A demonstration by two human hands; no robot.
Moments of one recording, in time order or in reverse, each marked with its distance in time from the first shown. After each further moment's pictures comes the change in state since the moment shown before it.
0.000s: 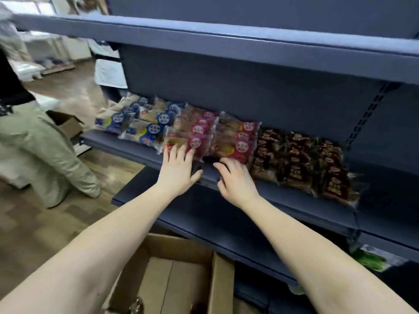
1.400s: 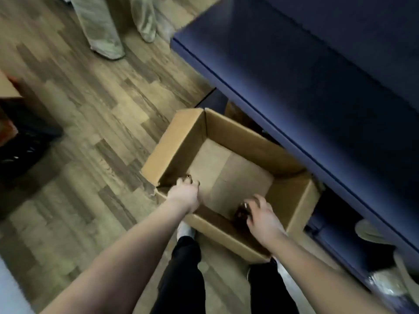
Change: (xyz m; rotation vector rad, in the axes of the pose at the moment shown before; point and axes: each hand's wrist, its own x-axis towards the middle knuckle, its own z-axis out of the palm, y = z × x) left_hand -0.286 -0.100 0.355 -0.338 -1.135 -0.512; right_hand -0.225 -0.129 0.347 0.273 -1.211 0.241
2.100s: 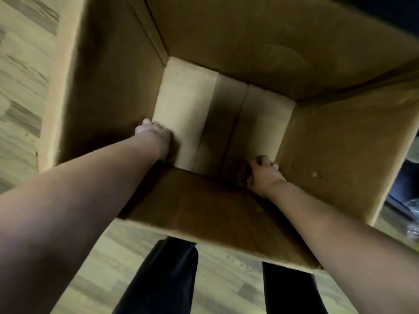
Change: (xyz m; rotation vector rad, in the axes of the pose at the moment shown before) left_hand 0.226 -0.028 0.095 0.646 -0.283 -0.013; right_hand 0.161 0.075 0.160 0.044 -0.350 0.362
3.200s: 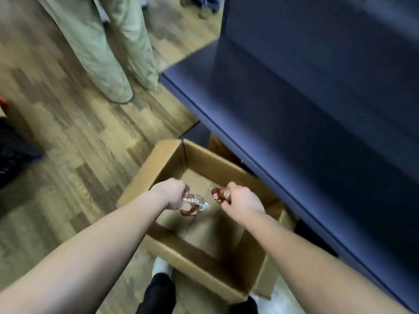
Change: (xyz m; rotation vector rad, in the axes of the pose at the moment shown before) left_hand -0.262 -0.048 -0.107 -0.616 0.320 0.153; right_hand -0.238 -0.050 -0.201 -0.068 0.532 -0.376
